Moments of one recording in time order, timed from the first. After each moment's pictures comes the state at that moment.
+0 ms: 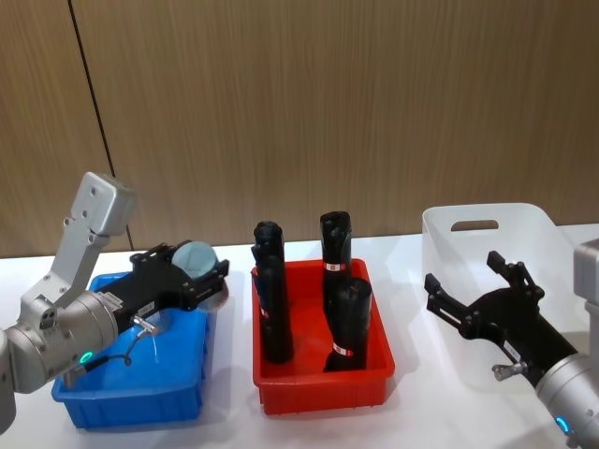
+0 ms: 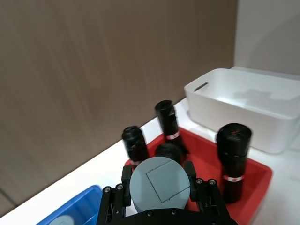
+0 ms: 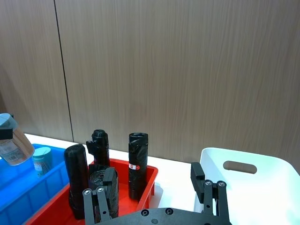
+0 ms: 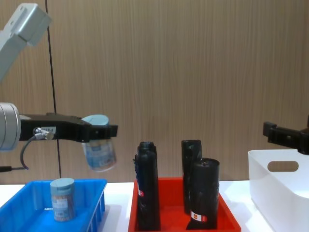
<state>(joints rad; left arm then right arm) -0.38 0.45 0.27 -1.48 -0.35 0.28 -0.47 -0.01 0.34 -0.23 -1.77 0.29 0.03 0.07</state>
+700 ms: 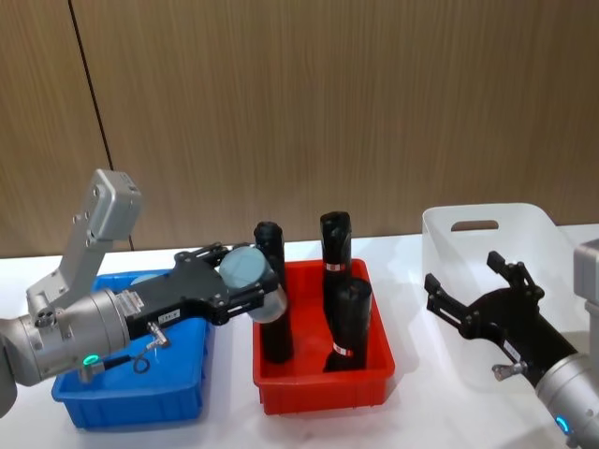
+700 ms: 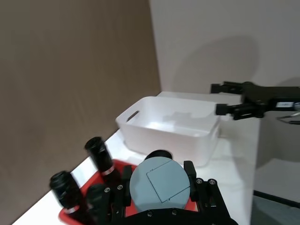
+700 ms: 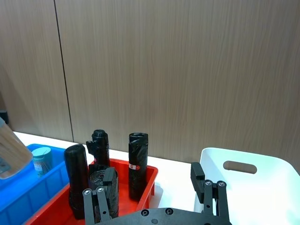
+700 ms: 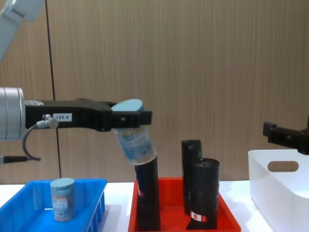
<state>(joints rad) -0.41 0.46 0.29 -1.47 -0.41 0.19 -0.80 -0.01 0.34 -0.23 -1.77 0.29 0.03 0.07</state>
